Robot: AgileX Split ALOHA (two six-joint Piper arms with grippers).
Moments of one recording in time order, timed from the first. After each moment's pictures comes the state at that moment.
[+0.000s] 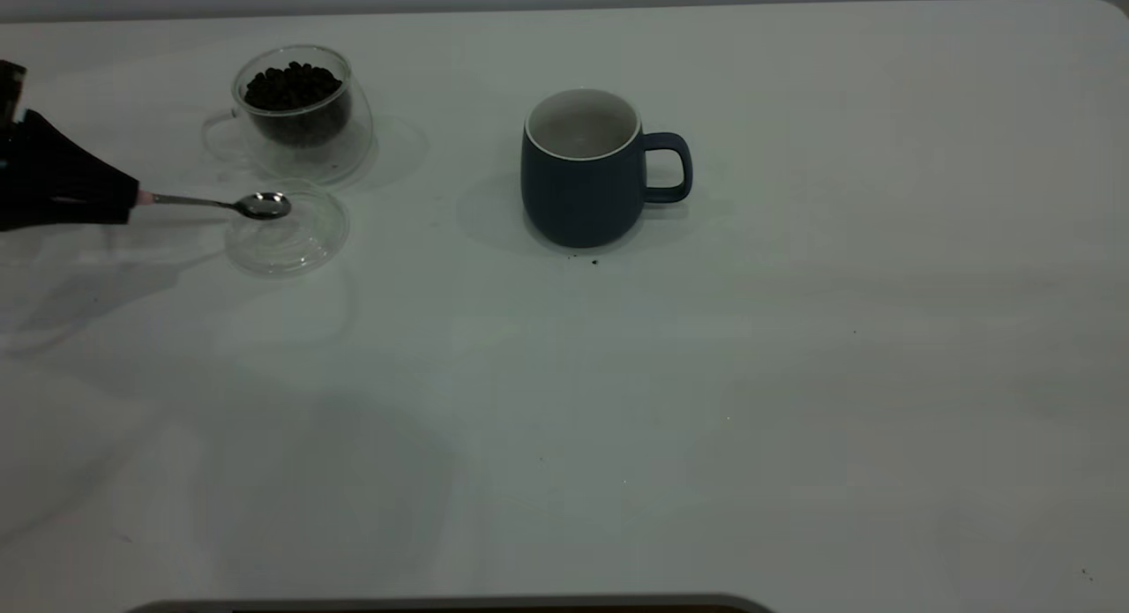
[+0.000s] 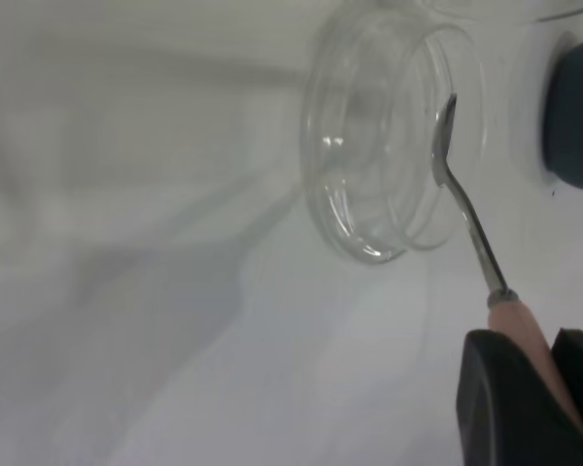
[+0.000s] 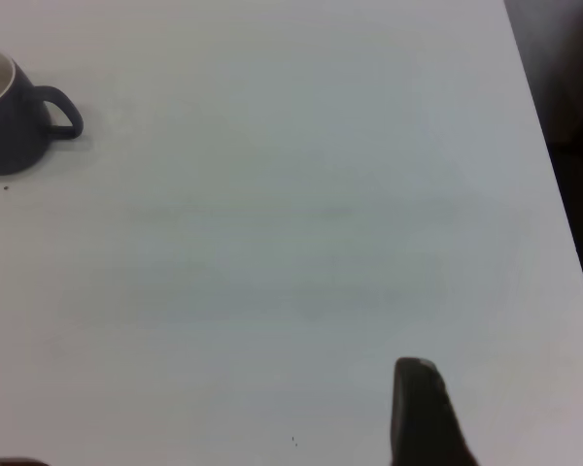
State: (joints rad) left arm 0.43 2.43 -1.27 -1.14 0.93 1.14; right arm 0.08 0.03 -0.47 -0.06 1.13 0.09
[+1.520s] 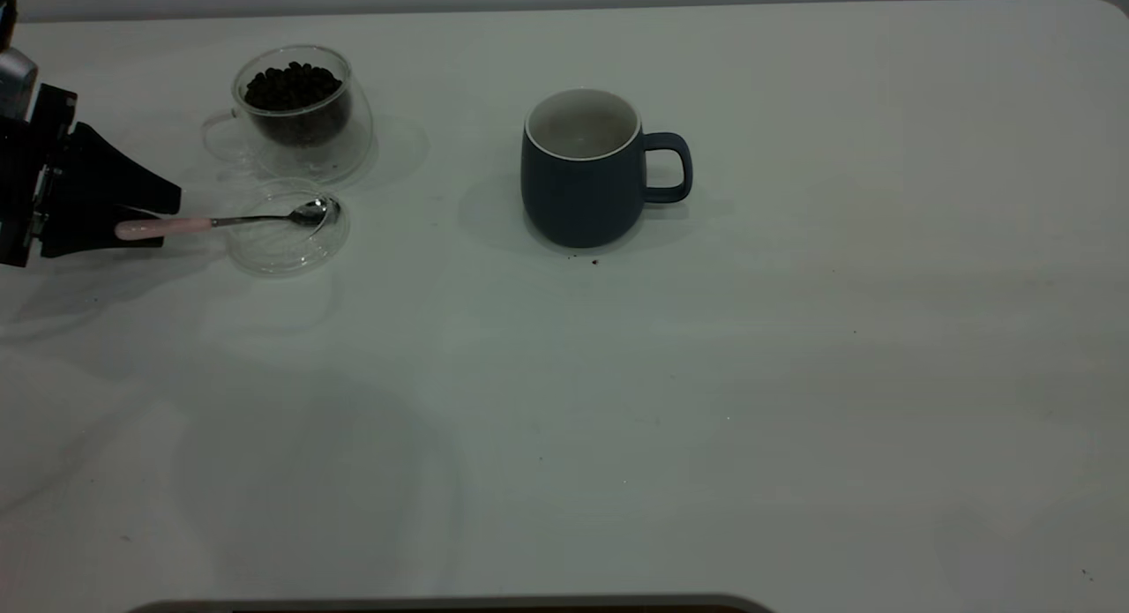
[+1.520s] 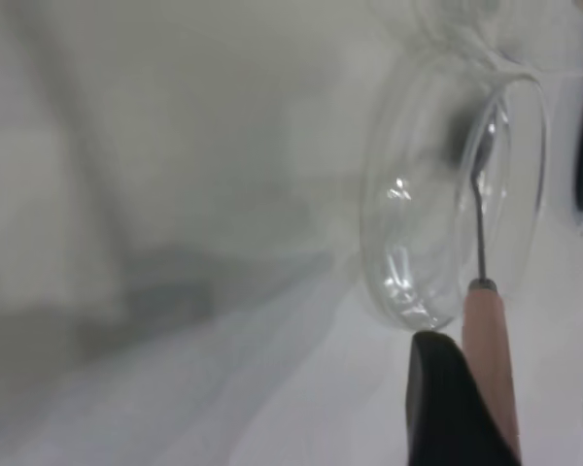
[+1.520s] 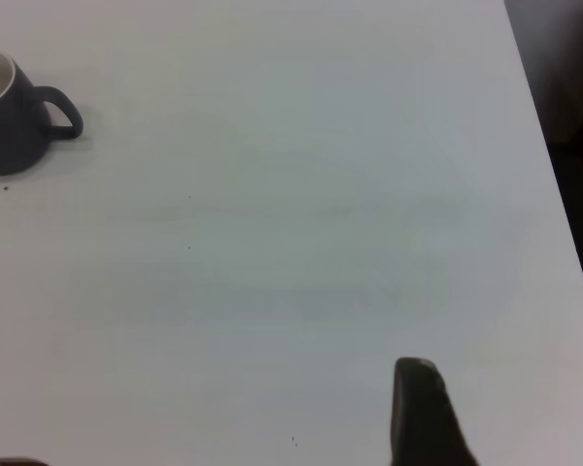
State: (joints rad) left arm 0.40 2.52 -1.35 -1.18 0.90 1.13; right arm 0.08 0.03 -0.47 -0.06 1.13 0.09
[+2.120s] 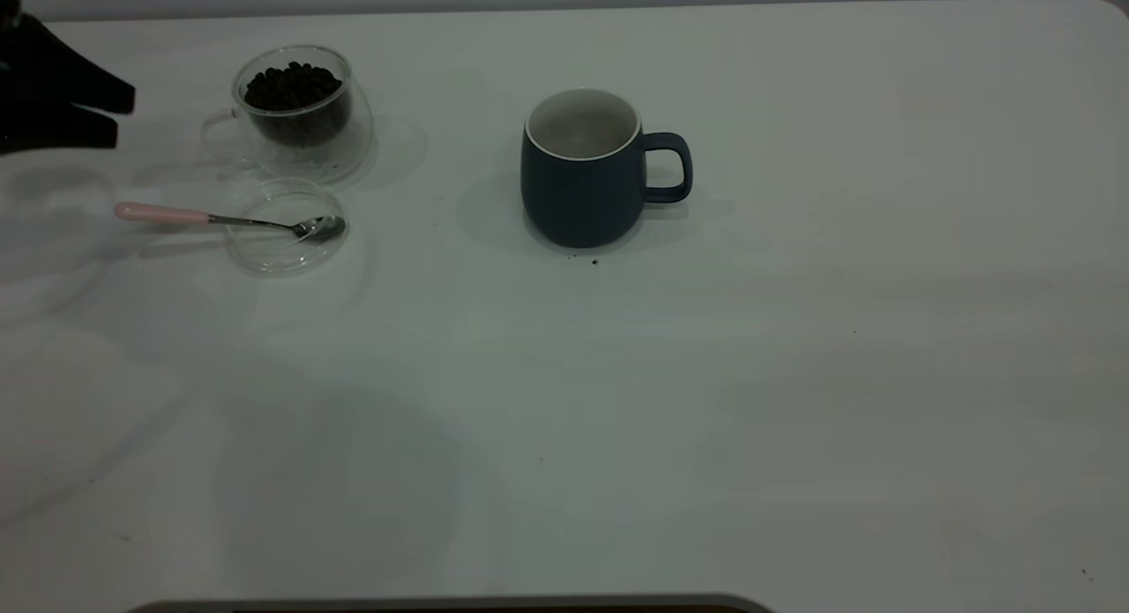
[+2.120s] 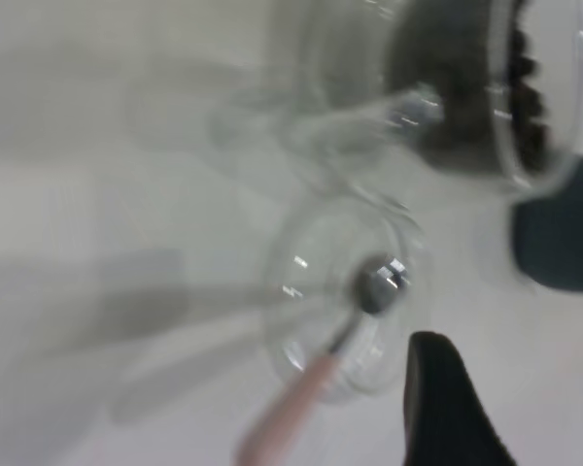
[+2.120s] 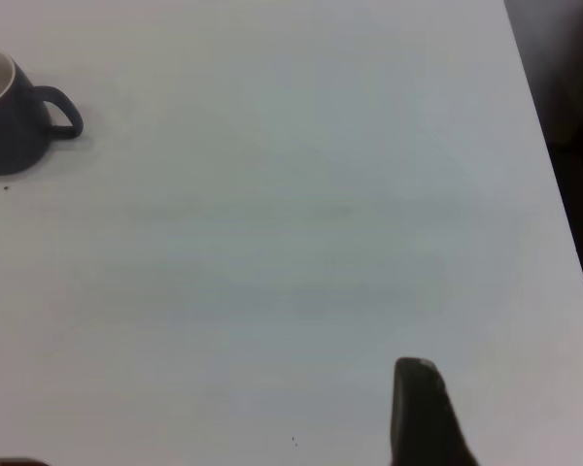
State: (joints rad) left arm 0.41 2.38 -1.43 -1.12 0.95 1.03; right arm 0.08 0.03 -0.47 -0.06 1.13 0.09
